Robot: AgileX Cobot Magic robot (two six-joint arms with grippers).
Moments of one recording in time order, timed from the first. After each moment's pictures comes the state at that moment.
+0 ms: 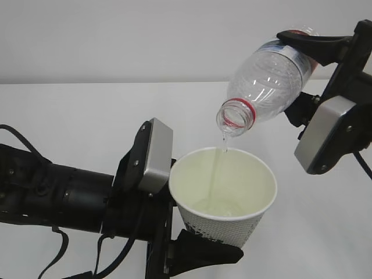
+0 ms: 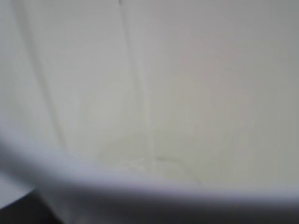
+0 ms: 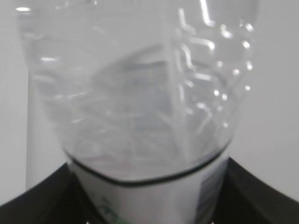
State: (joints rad) left arm -0.68 1.79 -0.69 1.13 -0.98 -0.54; right arm 0.18 1.45 -0.50 -0.55 -1.08 -1.13
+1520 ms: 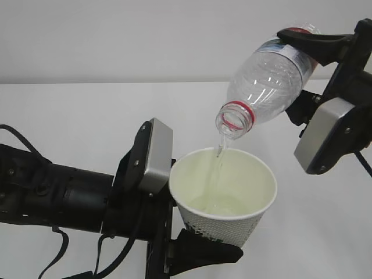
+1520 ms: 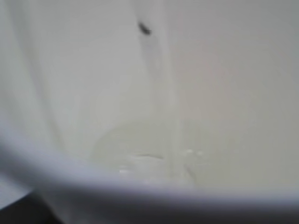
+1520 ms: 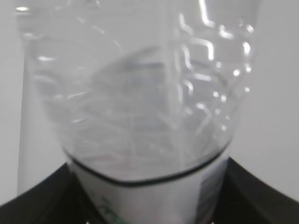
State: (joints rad) left arm -0.68 1.79 -0.69 1.13 -0.98 -0.54; right arm 0.18 1.45 -0.50 -0.55 -1.09 -1.17
